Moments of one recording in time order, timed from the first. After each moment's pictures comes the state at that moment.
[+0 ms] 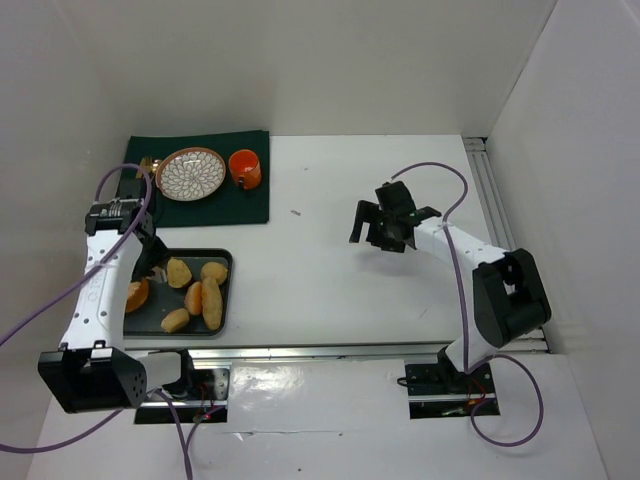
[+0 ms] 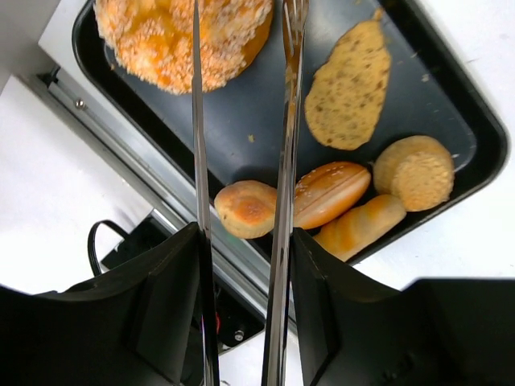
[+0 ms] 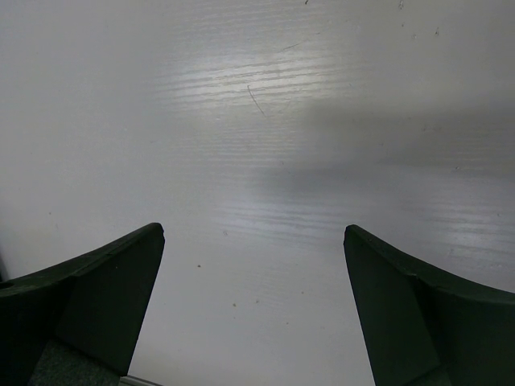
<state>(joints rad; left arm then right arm) 0.12 1.21 1.26 -1.32 -0.42 -0.65 0.41 1.55 1.01 -0.39 -0.02 0.59</state>
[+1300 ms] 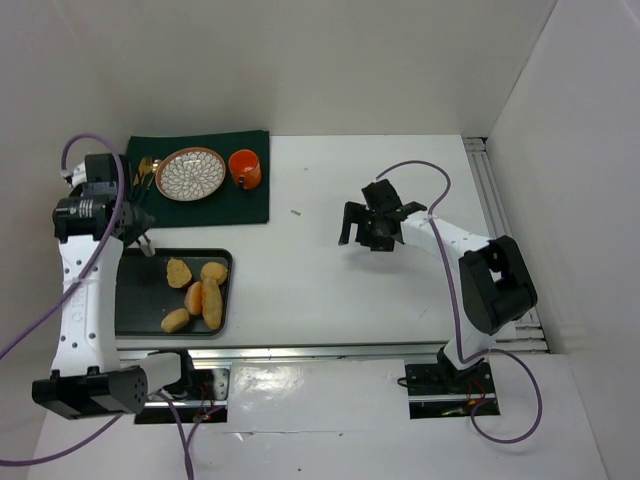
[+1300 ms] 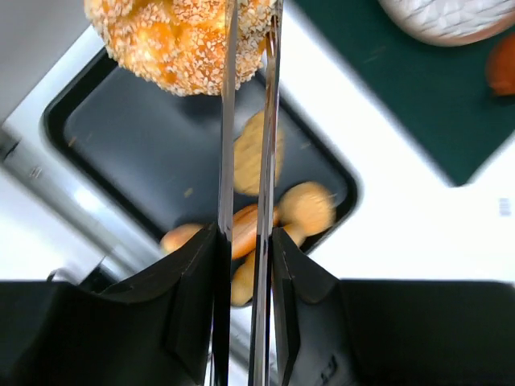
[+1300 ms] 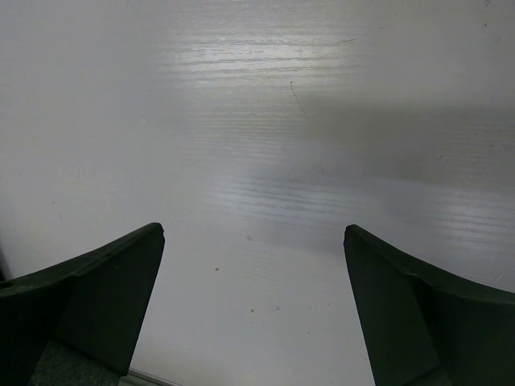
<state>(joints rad) 0.14 1.15 1.46 -1.27 -0.38 -0.64 0.46 1.65 1.09 -0.41 -0.05 0.58</state>
